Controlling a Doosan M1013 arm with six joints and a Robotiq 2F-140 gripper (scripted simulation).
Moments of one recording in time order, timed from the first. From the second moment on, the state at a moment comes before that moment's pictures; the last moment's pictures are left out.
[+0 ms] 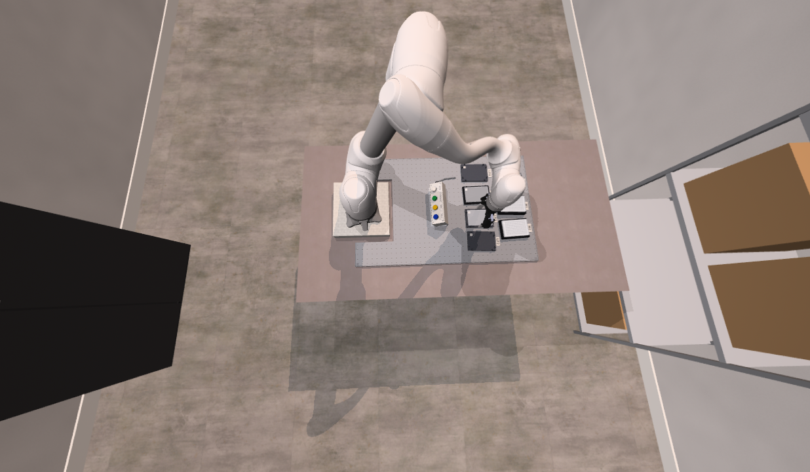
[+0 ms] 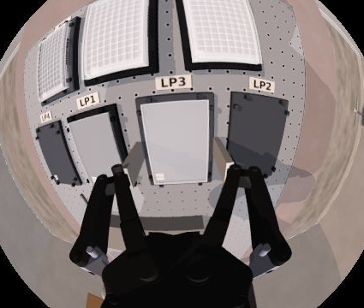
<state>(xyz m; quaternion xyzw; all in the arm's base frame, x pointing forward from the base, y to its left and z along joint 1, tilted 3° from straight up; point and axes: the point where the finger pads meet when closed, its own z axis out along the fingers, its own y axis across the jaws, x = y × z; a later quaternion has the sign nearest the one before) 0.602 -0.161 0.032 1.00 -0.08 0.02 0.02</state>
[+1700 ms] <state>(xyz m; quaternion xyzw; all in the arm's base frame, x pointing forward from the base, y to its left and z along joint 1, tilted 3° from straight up) 0.602 -0.162 0.028 1.00 -0.08 0.02 0.02</state>
